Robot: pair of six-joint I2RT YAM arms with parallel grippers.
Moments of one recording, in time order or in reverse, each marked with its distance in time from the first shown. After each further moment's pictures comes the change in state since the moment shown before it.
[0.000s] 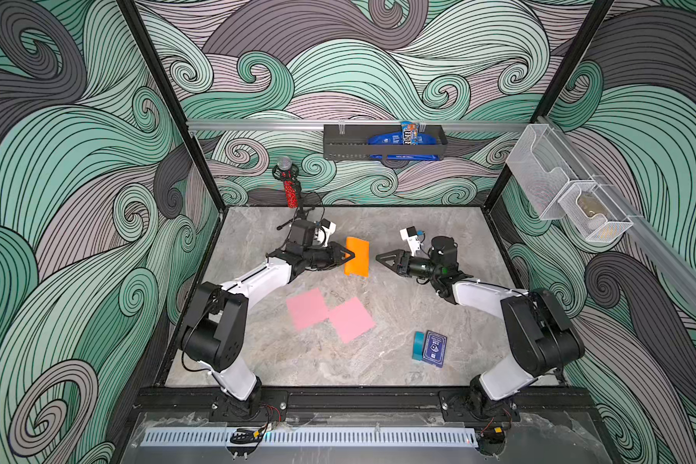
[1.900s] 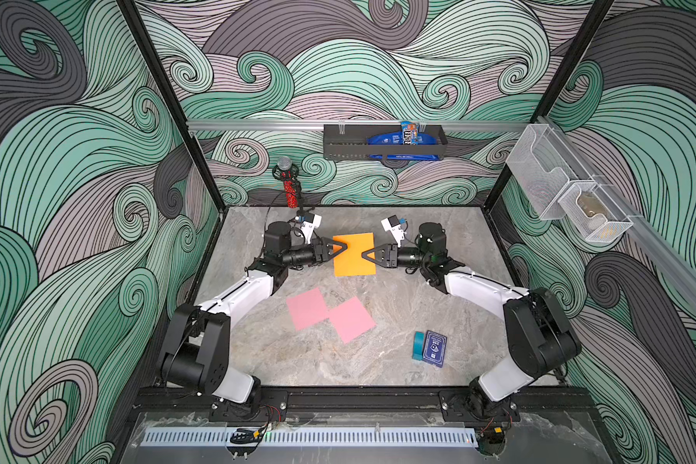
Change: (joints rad) left arm 0.111 -0.167 -0.169 0.302 0.208 -0.114; right arm 0.097 -0.018 0.187 -0.187 -0.109 -0.084
